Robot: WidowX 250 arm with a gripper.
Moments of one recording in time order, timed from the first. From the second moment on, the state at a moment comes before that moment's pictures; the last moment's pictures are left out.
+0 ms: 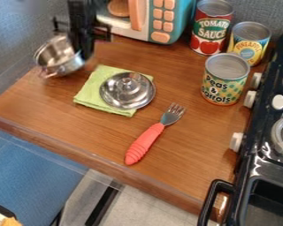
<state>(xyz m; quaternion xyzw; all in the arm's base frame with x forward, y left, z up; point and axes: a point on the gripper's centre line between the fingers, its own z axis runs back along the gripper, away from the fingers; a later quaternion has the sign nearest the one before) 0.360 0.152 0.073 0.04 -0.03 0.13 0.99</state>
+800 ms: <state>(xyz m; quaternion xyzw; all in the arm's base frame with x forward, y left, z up) 0.266 0.119 0.071 0.04 -0.01 0.07 1.00</state>
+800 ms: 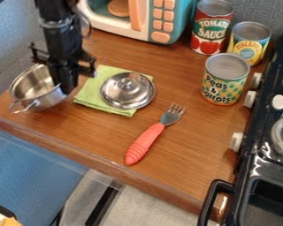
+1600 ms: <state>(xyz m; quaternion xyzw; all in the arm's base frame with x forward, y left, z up) 0.250 0.148 0.048 0.06 0.03 0.09 0.99</state>
